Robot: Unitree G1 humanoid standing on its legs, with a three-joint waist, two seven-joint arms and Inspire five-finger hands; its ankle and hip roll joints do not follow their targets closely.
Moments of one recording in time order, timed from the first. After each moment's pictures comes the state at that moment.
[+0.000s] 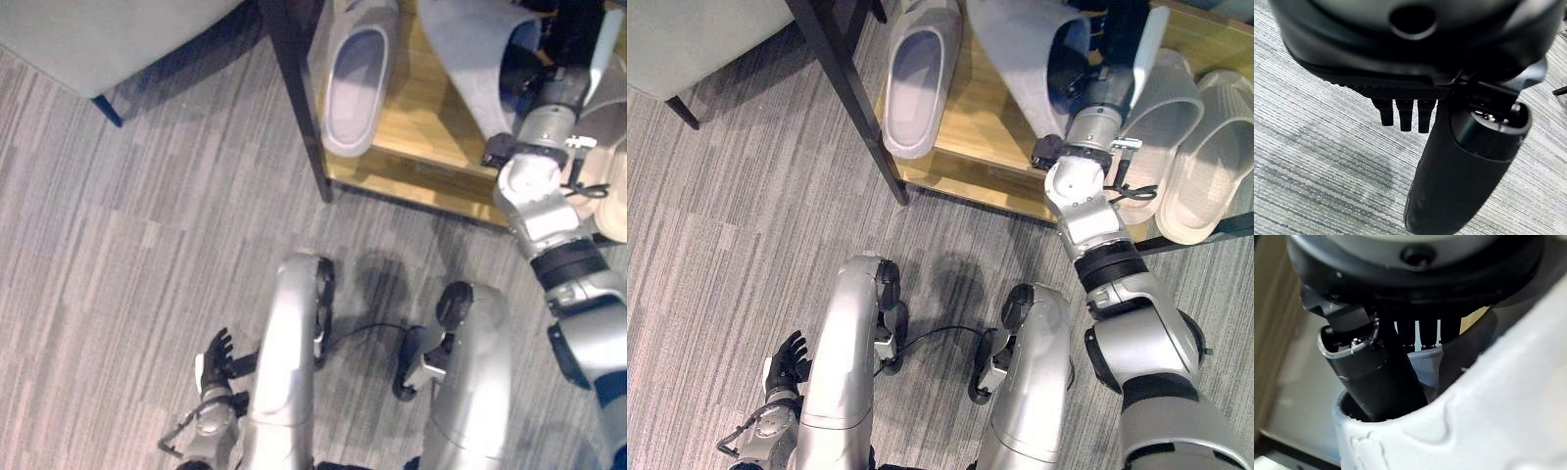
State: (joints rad) left arm -0.08 0.32 -0.31 0.85 -0.58 -0.34 0.38; right arm -1.15 -0.62 0.47 0.80 0.32 -0.29 -0.68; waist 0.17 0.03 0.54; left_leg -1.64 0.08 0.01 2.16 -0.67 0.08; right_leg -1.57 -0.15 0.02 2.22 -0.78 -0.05
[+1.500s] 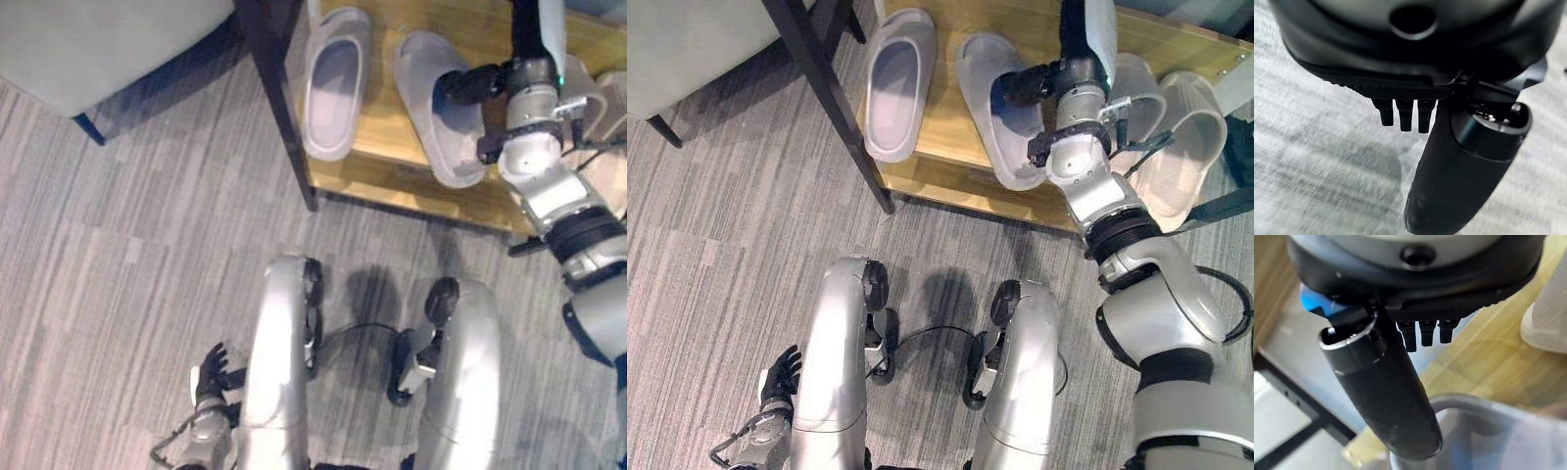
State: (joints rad) left arm -0.11 0.31 -0.32 1.01 -0.58 -0.31 0.28; right arm -1.32 -0.70 0.74 0.90 0.26 -0.18 -0.43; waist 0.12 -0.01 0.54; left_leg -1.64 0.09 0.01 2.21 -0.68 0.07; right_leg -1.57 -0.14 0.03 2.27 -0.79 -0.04
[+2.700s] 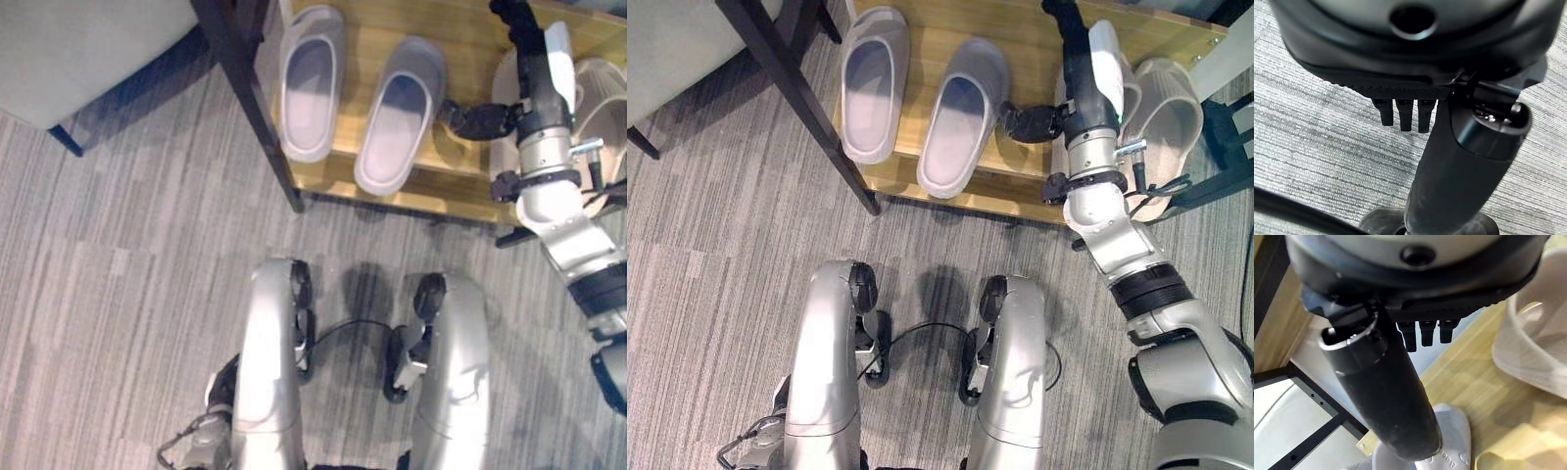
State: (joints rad) left arm -0.10 0.30 -0.28 1.03 -0.59 -0.27 0.15; right arm -0.96 -0.82 0.47 0.44 0.12 -0.21 -0.45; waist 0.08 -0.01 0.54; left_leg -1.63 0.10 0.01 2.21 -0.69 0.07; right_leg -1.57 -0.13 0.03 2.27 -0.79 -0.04
